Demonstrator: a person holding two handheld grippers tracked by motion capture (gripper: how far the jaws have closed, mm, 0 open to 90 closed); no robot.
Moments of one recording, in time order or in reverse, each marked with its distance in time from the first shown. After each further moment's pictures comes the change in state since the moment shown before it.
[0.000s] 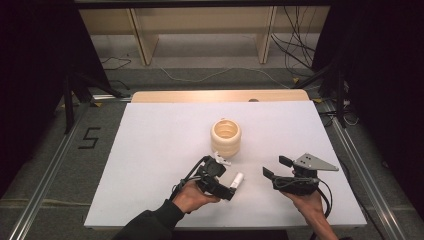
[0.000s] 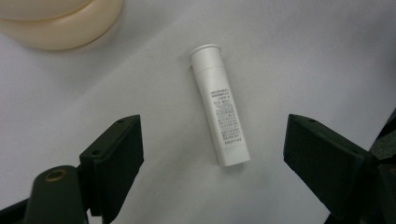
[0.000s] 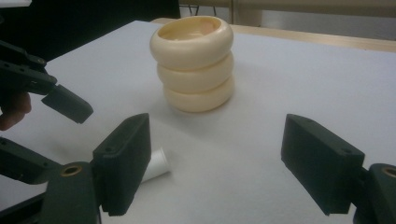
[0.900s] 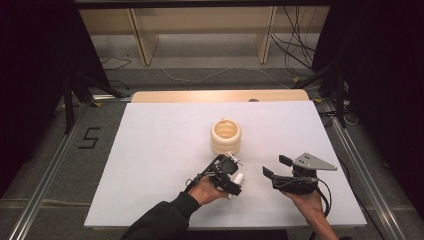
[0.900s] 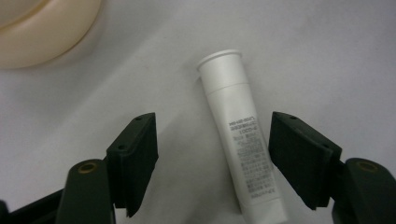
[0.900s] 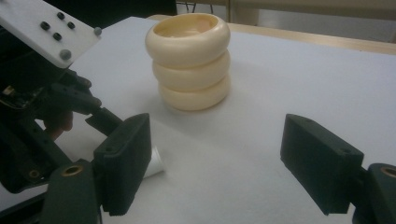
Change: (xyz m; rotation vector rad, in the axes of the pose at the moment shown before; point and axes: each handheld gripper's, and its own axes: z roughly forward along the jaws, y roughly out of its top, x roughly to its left) left arm 0.000 0.018 0.047 0.091 0.047 0.040; right arm -0.001 0.000 0.002 0.007 -0.018 -0.022
